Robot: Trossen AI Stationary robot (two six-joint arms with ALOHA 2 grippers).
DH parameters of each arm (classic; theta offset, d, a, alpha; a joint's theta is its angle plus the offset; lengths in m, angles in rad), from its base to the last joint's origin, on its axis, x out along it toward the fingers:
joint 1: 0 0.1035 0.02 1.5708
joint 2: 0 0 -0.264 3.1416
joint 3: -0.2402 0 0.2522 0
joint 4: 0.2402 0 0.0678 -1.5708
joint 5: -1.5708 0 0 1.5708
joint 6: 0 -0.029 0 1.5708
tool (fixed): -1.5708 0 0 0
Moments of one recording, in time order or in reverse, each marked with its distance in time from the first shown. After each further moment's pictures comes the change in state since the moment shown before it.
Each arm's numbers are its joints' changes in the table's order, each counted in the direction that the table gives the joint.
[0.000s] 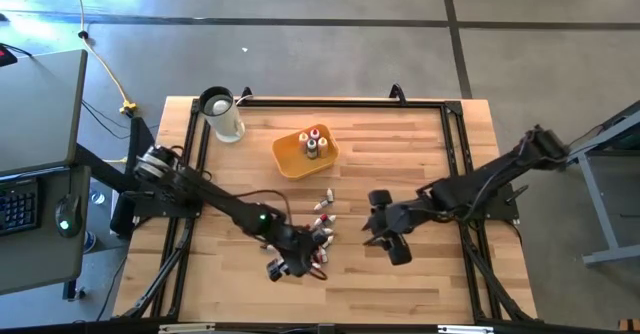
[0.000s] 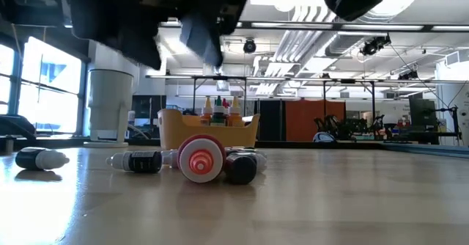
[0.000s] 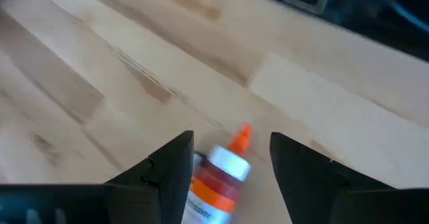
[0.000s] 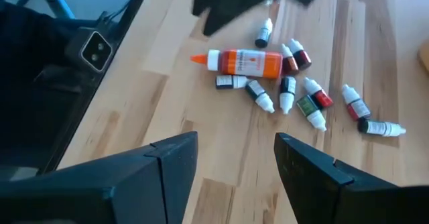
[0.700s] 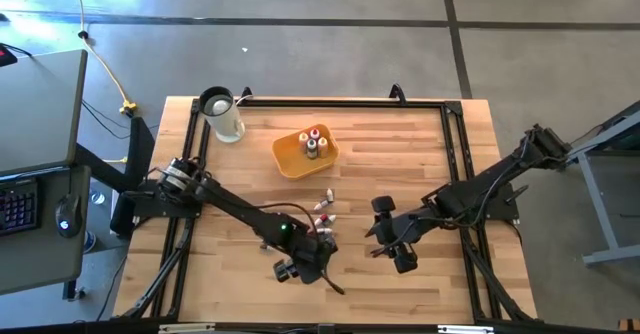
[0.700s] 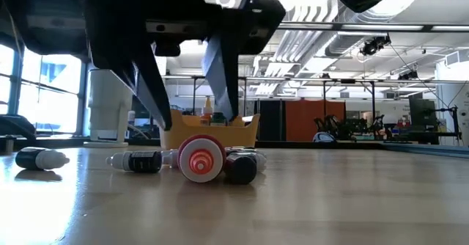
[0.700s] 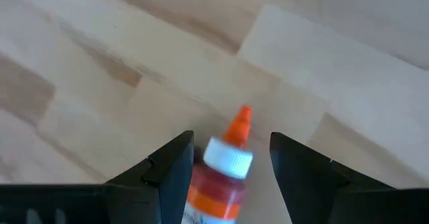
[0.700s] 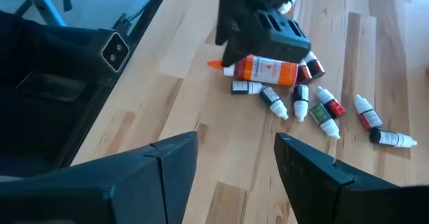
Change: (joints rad) left arm -0.005 -0.199 -0.253 0.286 -0.020 -0.128; right arm 0.083 0.015 0.016 -0.031 0.051 -0.010
